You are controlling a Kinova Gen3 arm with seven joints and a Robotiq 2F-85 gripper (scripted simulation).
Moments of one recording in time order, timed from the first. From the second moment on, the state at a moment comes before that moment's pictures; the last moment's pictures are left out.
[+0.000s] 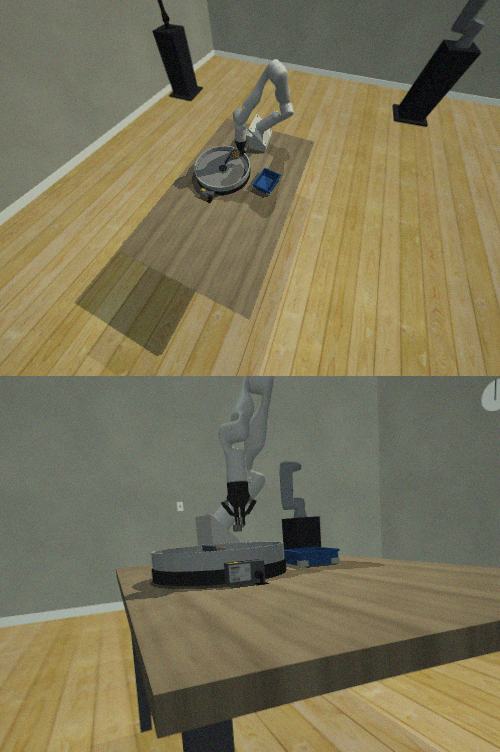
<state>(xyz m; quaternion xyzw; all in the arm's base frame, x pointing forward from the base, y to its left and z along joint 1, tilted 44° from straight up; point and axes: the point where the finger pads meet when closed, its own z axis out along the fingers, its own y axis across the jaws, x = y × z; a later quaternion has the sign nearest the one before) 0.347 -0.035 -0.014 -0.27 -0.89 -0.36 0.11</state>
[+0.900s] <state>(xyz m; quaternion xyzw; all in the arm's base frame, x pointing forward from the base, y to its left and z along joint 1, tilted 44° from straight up) 0.364 0.043 0.058 -0.28 -0.88 -0.36 0.12</state>
